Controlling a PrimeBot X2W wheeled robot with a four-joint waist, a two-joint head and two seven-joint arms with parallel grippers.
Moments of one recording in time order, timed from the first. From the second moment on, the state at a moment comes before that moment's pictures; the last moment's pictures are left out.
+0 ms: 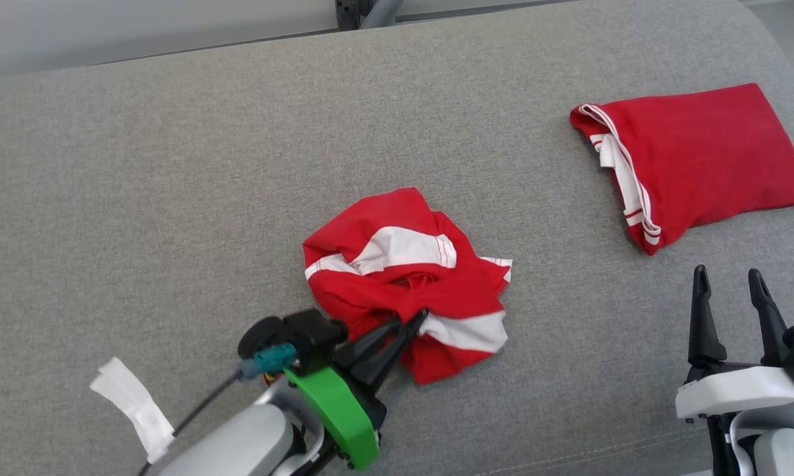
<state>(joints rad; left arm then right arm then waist) -0.46 0.33 -0.99 0.24 -0.73 -0.13 -0.18 -0.05 -0.05 -0.20 0.14 0.13 0.13 -0.26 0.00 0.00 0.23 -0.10</state>
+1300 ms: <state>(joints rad) -0.19 0.58 -0.82 0.04 -1.08 -0.07 -0.09 0.02 -0.05 -0.19 0.18 0.15 0.13 -0.26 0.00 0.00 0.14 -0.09</state>
